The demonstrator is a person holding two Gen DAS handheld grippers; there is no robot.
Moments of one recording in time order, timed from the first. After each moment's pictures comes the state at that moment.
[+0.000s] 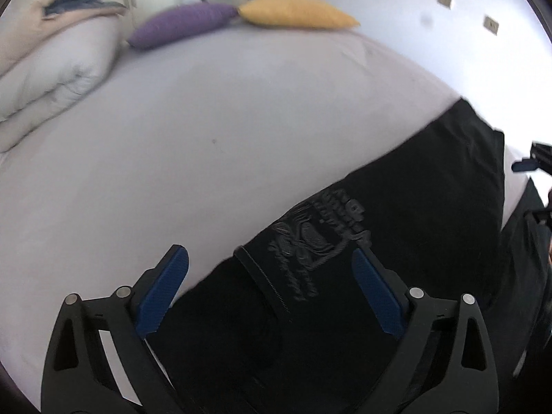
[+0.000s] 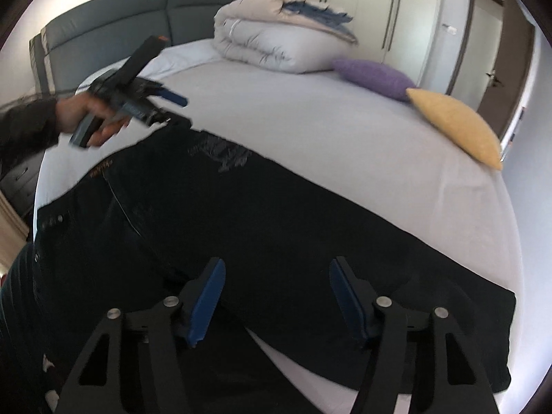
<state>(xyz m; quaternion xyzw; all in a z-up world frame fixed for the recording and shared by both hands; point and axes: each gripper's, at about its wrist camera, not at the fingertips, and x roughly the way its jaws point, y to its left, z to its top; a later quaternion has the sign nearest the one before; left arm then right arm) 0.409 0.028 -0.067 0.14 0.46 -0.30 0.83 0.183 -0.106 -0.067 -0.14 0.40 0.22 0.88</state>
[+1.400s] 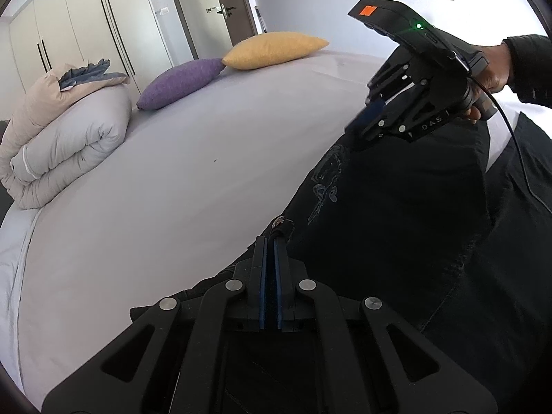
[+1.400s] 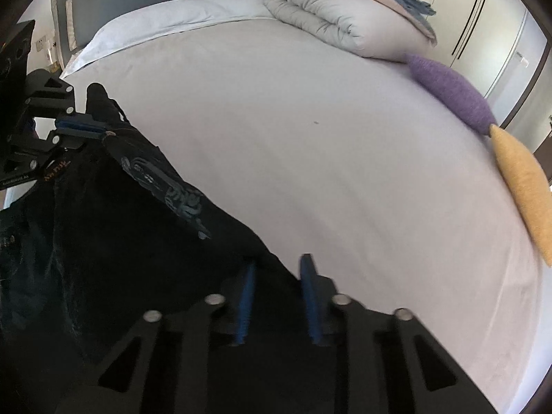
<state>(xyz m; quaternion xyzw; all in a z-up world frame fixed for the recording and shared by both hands) 0.312 0.047 -0.068 0.22 0.31 -0.29 0.88 0.348 0.008 -0.103 -0.23 0.45 0.29 0.81</state>
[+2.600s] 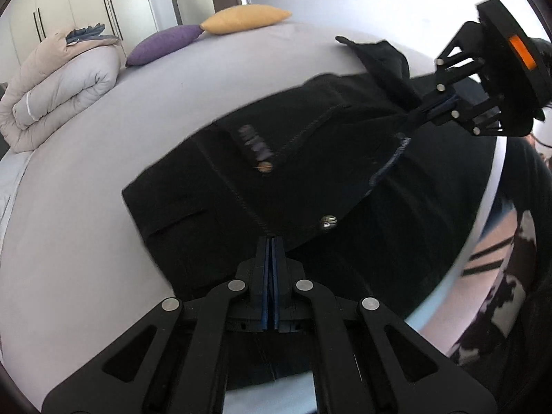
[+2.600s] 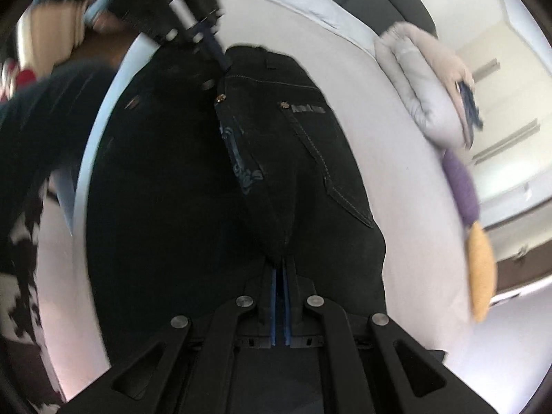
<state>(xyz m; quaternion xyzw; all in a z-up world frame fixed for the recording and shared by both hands) 0.078 0.133 -0.100 0.20 0.38 -0.31 0.85 0.024 0.125 -0.121 -0.50 0.33 0.30 0.74</state>
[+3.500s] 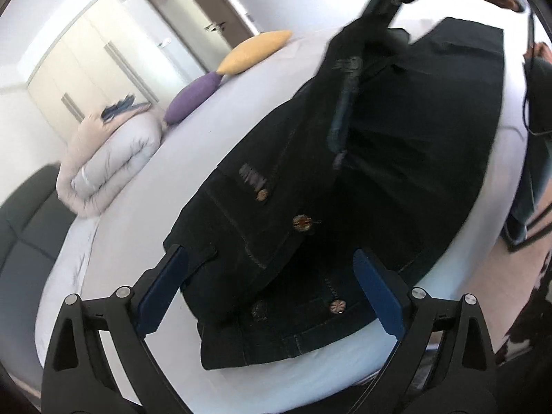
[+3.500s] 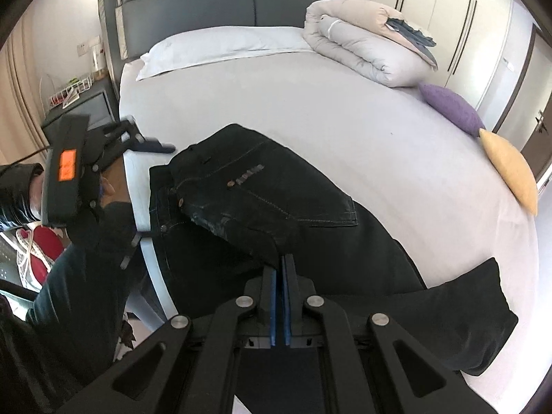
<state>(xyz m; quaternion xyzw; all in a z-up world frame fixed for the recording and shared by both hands) -0.024 0.086 -0.105 0.36 0.25 -0.21 0.87 0.042 0.084 -0.035 -0.19 0.41 0.29 0.84</state>
